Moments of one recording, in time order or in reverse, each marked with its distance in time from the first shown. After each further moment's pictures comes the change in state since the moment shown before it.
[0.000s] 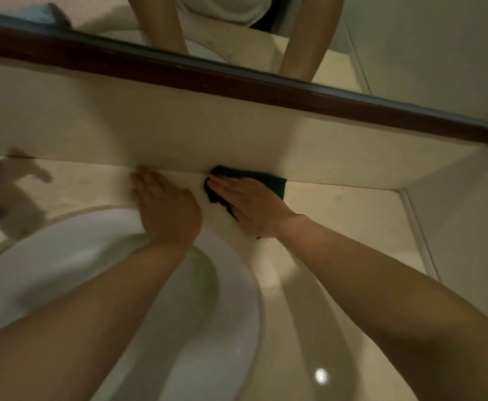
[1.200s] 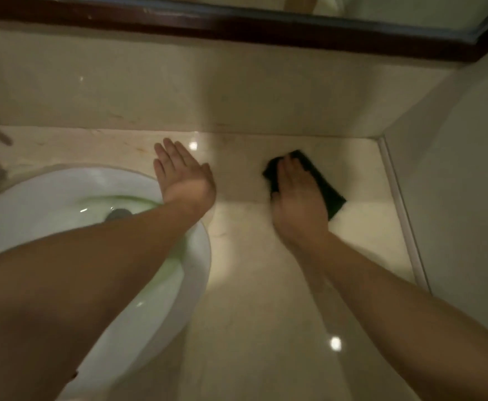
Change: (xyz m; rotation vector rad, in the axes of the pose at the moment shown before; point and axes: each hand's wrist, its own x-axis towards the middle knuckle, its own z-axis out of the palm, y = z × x) left_hand -0.072 0.094 0.030 0.099 -0.119 0.110; right_hand -0.174 0.022 0.044 0.017 0.334 0.590
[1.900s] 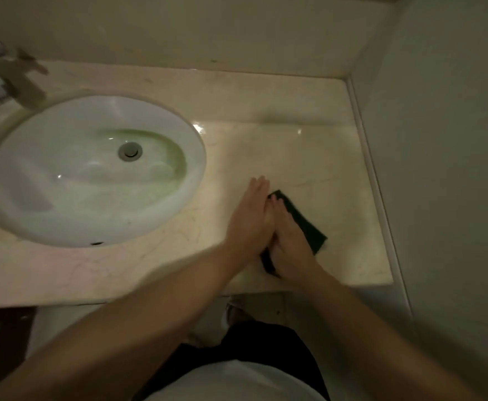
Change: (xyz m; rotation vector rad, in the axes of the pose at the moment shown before) left_hand -0.298 0.031 0.024 -0.660 -0.207 0.345; right_hand -0.266 -0.049 -0.058 0.552 -0.247 0.129
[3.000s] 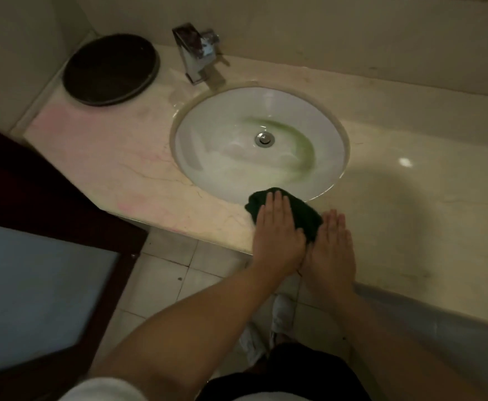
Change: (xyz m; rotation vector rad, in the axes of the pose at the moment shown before) left_hand -0.112 -0.126 -0.099 0.583 0.180 -0.236; right_hand -0.029 -0.110 0.136 -0.429 -0.005 -0.022
